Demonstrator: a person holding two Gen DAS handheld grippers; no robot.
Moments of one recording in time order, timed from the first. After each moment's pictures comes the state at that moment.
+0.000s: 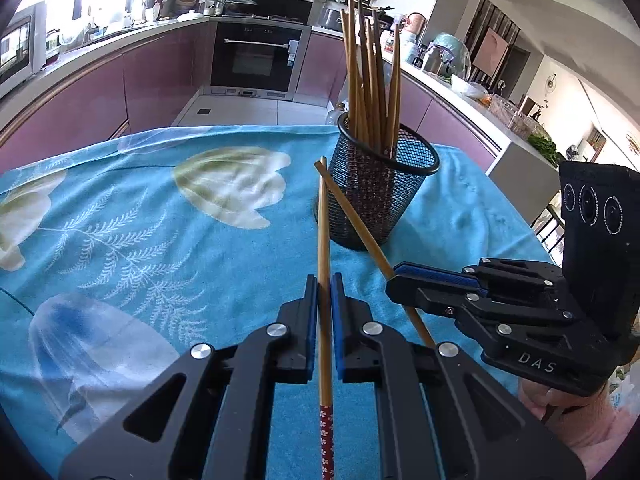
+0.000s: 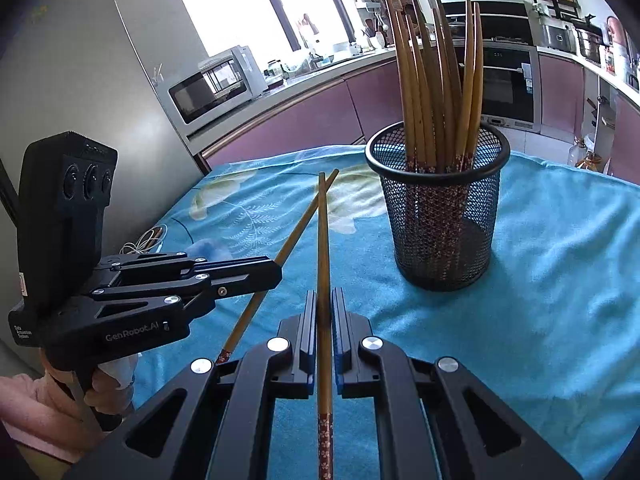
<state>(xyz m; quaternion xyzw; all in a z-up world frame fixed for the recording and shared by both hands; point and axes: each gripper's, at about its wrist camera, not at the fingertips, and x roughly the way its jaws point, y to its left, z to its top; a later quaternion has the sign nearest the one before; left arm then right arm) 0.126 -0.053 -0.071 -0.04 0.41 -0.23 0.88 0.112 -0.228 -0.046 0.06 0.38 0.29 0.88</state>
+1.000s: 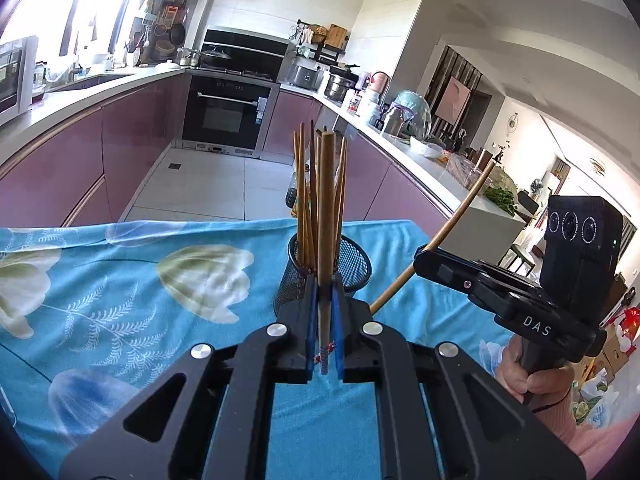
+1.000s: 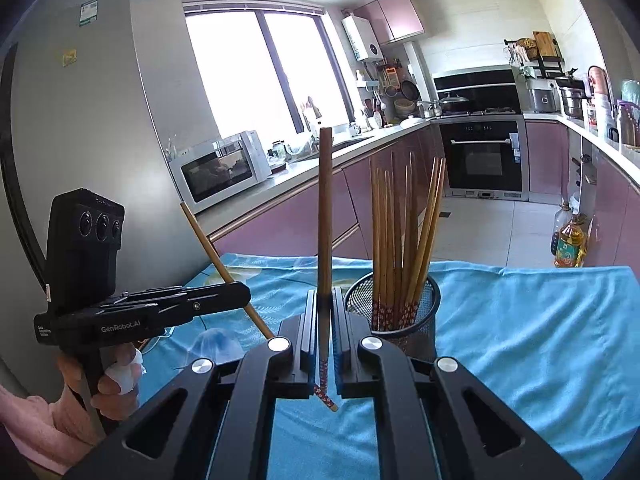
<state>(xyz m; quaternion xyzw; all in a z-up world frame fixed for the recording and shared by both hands) 0.121 -0.040 0.022 -0.08 0.30 -0.28 0.91 0.105 -0.278 0.041 0.08 0.24 0.28 0.93</state>
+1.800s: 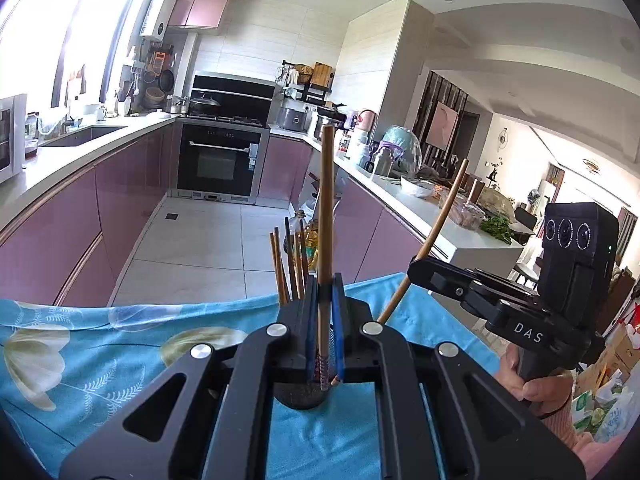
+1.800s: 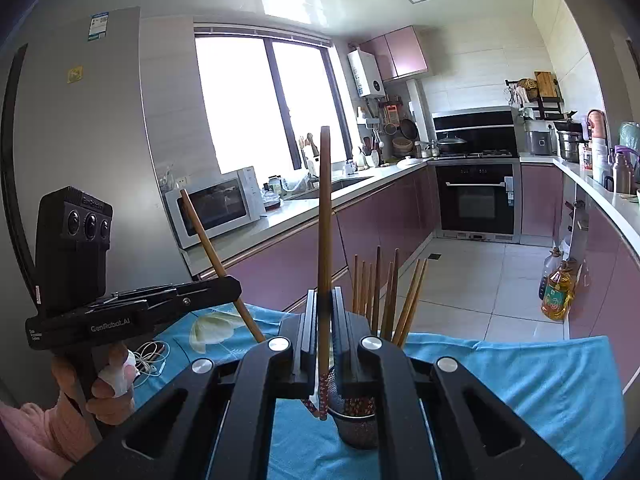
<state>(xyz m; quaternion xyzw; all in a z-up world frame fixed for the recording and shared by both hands) 0.132 -0.059 0.096 -0.06 0.23 -0.29 0.93 0.128 -0.292 0.099 0.06 0.18 0.26 0.95</state>
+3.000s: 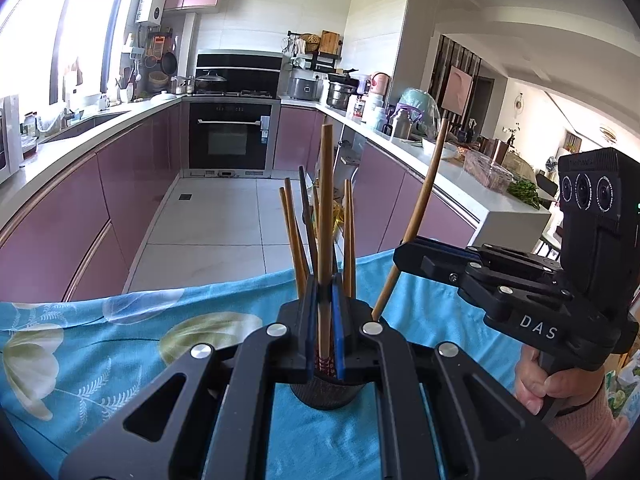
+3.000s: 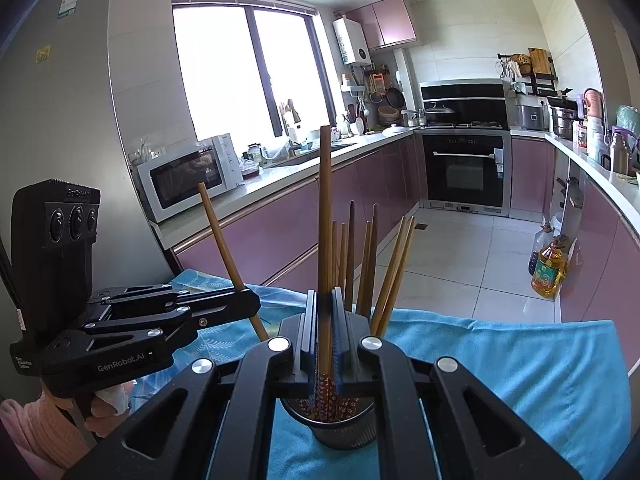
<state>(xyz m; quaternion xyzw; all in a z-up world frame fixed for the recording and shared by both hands) 0.174 -0.098 0.057 -0.01 0.28 -0.26 0.92 0.168 -0.281 0.064 0.05 0.24 0.24 0.94</state>
